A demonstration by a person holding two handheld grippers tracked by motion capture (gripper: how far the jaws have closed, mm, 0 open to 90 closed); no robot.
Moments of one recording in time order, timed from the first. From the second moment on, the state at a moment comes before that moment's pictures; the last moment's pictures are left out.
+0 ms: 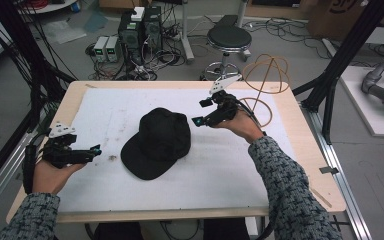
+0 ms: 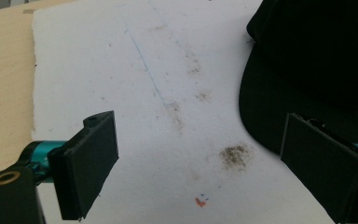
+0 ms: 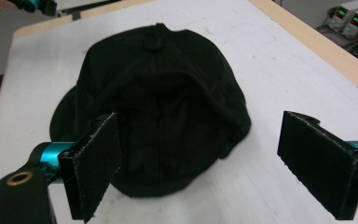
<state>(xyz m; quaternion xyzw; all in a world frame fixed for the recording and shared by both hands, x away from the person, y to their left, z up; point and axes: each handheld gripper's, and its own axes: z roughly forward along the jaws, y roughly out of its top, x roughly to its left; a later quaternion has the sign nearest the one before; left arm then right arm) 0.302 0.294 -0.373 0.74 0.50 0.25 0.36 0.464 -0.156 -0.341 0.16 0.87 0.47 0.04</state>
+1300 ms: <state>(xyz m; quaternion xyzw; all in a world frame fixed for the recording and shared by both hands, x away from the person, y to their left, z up) 0.292 0.307 -0.381 0.73 0.52 0.25 0.36 0.492 -0.102 -0.389 0.02 0.86 0.50 0.02</state>
